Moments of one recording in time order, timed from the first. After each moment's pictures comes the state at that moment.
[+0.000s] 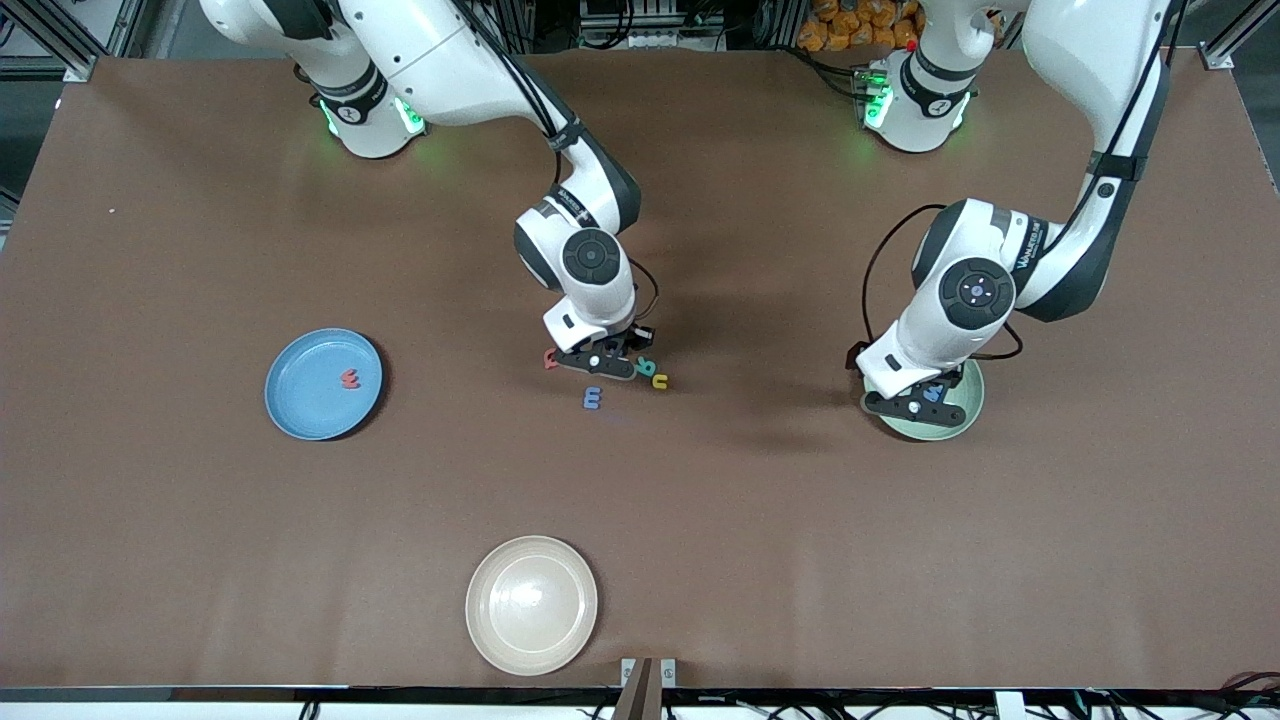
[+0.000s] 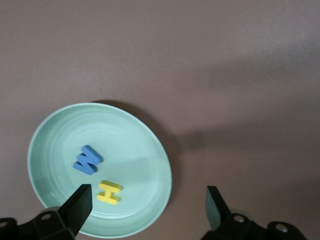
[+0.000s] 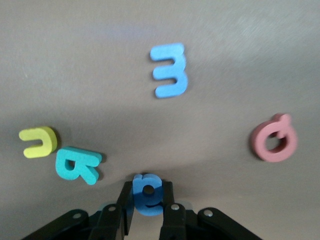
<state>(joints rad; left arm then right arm) -0.12 0.35 -0.21 -1.97 0.17 2.22 -0.25 0.77 0.71 -0.02 -1.63 0.09 2.29 0.93</state>
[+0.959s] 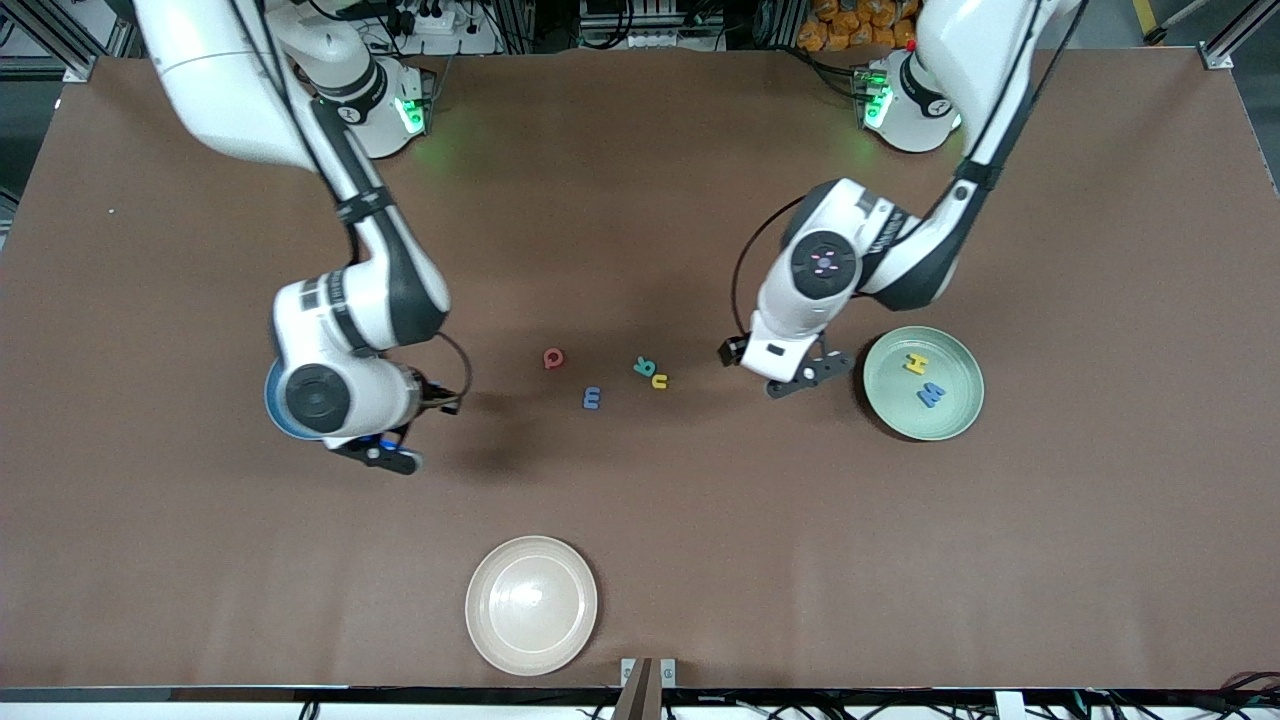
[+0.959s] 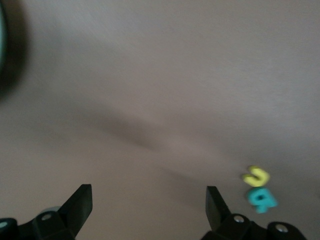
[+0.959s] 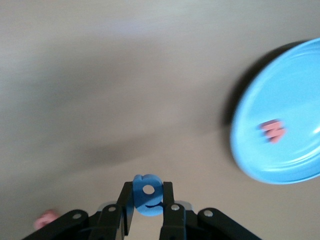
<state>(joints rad) -0.44 0.50 -0.21 -1.79 0.02 2.24 -1.14 0.26 0.58 -0.03 -1.61 0.09 1.86 0.50</state>
